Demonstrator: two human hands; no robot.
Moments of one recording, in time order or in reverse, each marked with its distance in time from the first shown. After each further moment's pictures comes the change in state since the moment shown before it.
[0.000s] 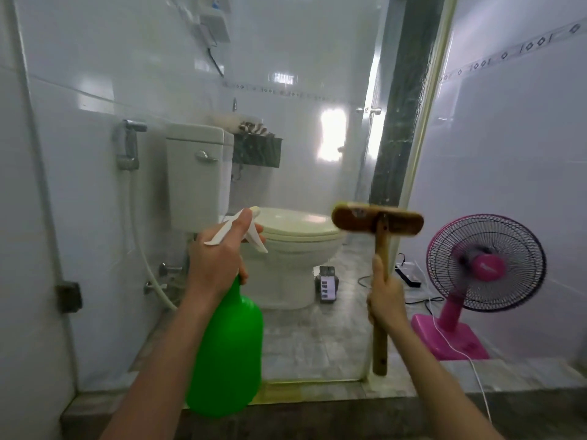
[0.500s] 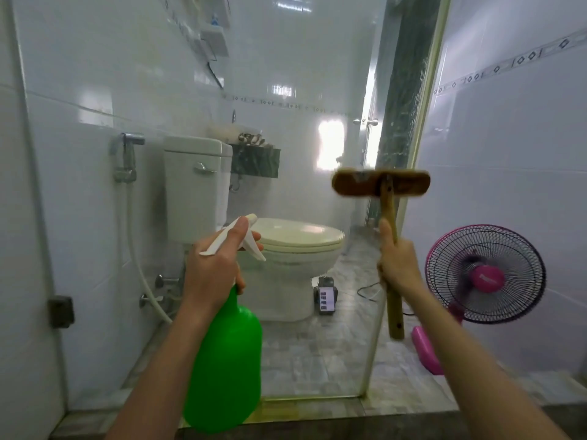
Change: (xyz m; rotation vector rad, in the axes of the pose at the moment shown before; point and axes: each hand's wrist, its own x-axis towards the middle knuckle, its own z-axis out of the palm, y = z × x) left_hand 0.005 0.003 0.006 -0.019 0.005 0.023; right_hand 0.044 -0.072 -0.027 -0.042 -0.030 -0.154
